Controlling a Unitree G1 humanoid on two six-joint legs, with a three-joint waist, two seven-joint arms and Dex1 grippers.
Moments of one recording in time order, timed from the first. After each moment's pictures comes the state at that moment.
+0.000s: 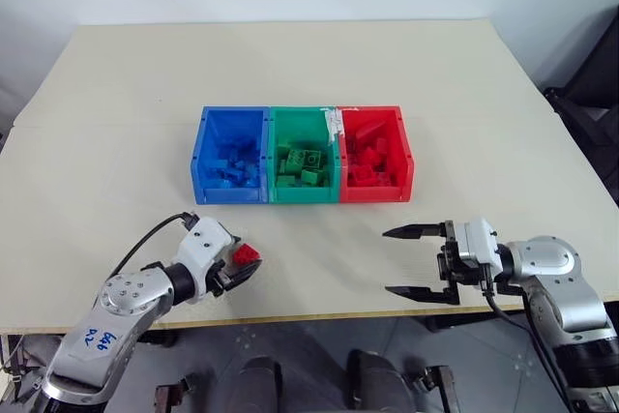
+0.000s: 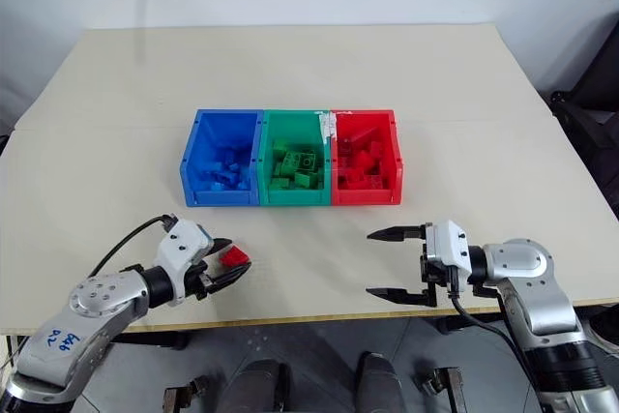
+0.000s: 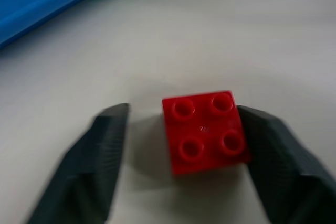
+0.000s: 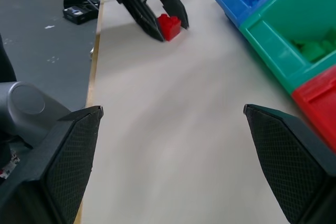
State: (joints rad) left arm 0.04 0.69 0.04 -0.57 -0.33 0.73 -0.52; right arm -0.16 -0.71 -0.01 -0.08 0.47 -0.03 1.36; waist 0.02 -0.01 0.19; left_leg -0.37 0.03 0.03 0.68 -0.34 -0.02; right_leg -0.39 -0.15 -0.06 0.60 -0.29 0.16
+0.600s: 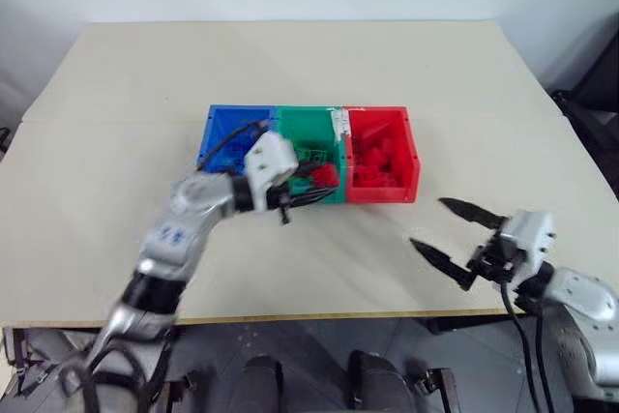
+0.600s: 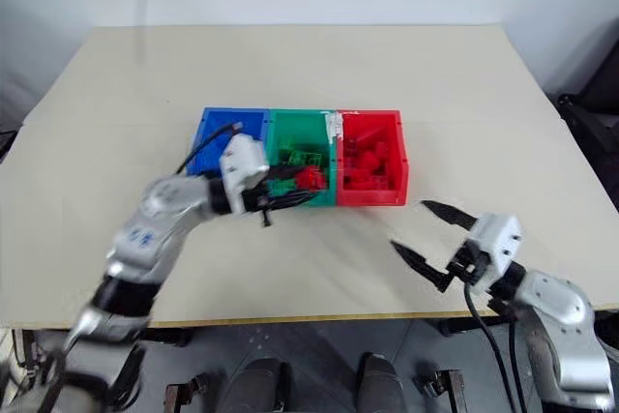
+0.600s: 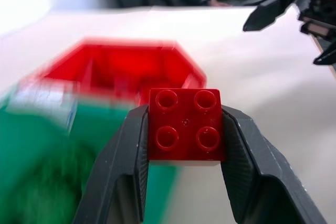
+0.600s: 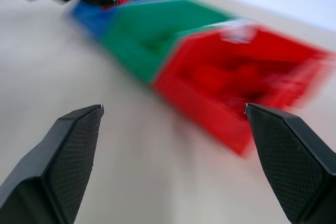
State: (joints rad) left arm -0.75 0.36 -0.19 0.13 -0.25 0.19 -0.86; right arm 0.15 -0.54 -0.32 -0.38 0.50 0.08 0.83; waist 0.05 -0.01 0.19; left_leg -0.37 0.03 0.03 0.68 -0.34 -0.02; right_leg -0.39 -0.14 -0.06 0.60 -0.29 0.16
